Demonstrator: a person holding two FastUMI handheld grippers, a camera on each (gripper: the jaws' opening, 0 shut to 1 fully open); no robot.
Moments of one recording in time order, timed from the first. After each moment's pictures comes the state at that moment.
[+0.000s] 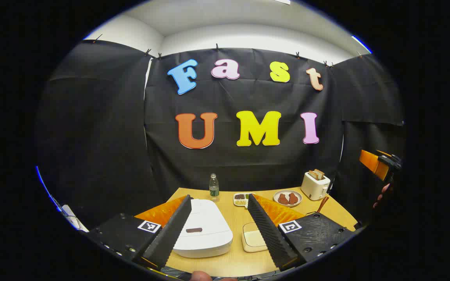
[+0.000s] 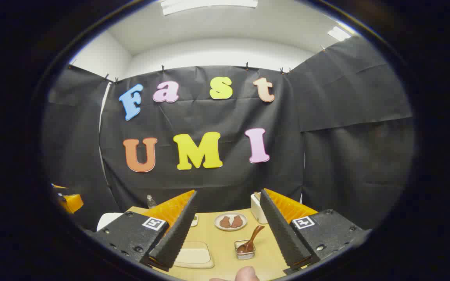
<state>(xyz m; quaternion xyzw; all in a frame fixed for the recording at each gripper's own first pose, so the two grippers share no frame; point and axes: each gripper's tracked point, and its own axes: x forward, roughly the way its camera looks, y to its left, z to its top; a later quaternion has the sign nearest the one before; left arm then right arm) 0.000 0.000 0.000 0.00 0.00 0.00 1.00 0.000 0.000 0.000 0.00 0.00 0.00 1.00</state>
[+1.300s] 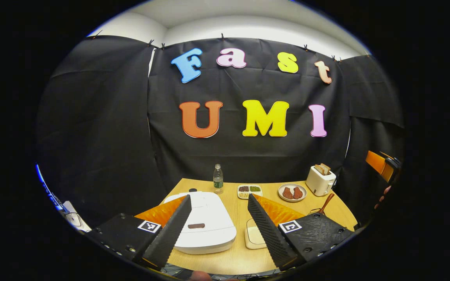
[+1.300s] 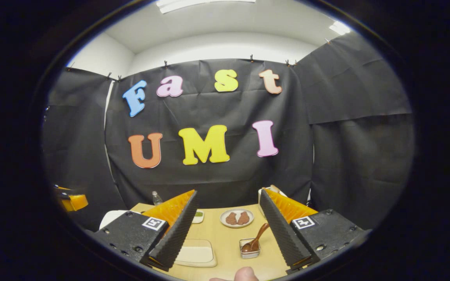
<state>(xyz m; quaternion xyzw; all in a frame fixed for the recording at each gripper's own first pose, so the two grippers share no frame) 0.026 0.013 -0.018 -0.01 0.05 0.01 1.00 0.025 0.002 -0.015 0.01 0.03 0.04 1.00</state>
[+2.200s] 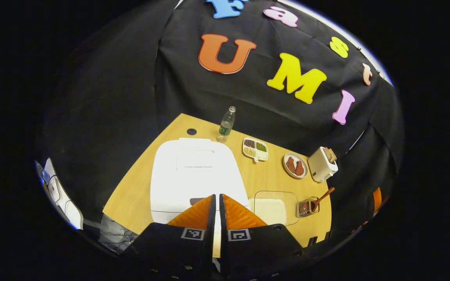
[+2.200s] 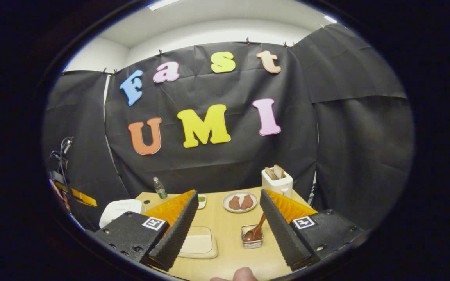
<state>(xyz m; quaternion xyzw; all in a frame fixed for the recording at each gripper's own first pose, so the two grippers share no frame) 0.101 0.070 -0.135 -0.17 0.32 -0.02 0.93 0.041 -0.022 -0.078 0.04 0.10 0.04 0.99</state>
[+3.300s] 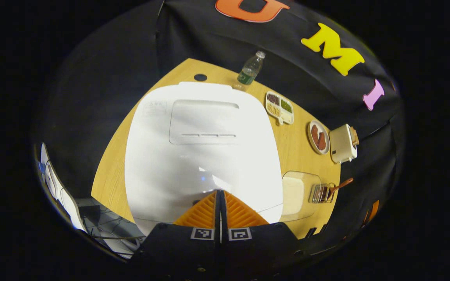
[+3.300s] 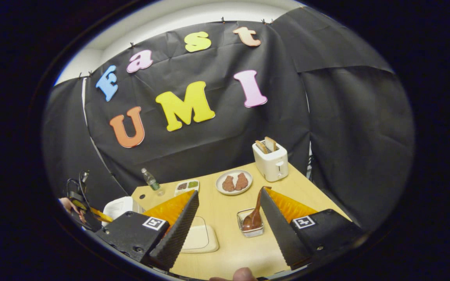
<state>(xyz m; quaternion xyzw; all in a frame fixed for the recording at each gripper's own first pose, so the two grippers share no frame) 0.130 0.066 -0.221 -0.17 0.49 -0.02 0.85 0.070 -0.043 -0.130 0.10 0.19 0.01 0.98</state>
